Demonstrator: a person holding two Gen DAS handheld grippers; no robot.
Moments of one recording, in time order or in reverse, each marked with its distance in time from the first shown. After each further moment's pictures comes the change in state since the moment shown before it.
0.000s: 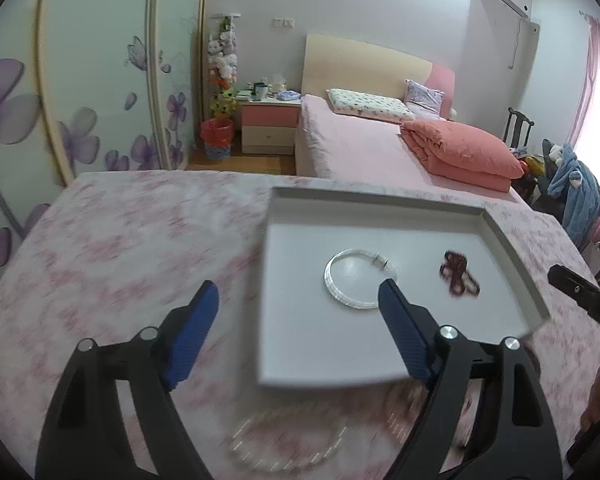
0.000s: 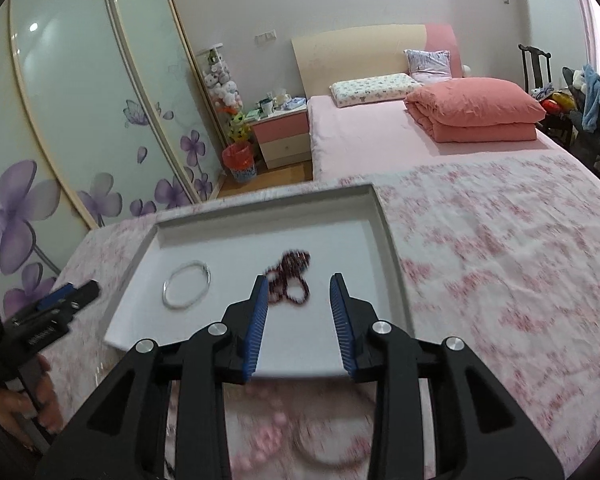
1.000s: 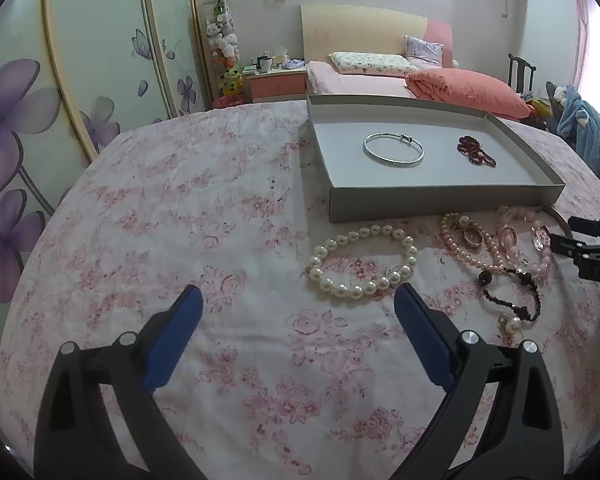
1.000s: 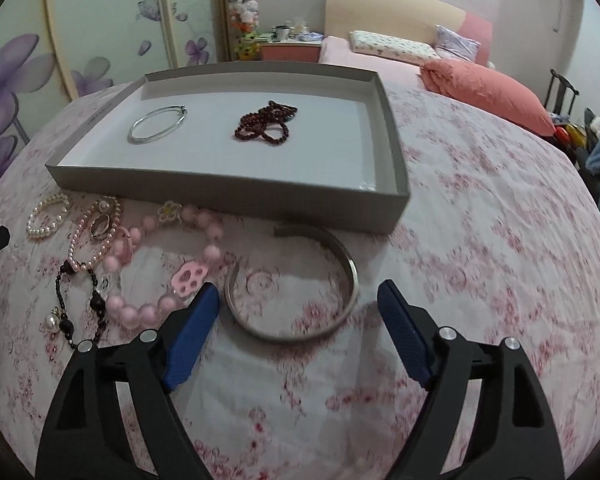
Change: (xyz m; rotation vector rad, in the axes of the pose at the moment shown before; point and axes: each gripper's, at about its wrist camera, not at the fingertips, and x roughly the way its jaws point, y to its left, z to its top) left arm -0.040 0.030 -0.095 0.127 0.110 0.077; right arm 0.024 -0.008 -0.078 -0.266 0.229 -0.093
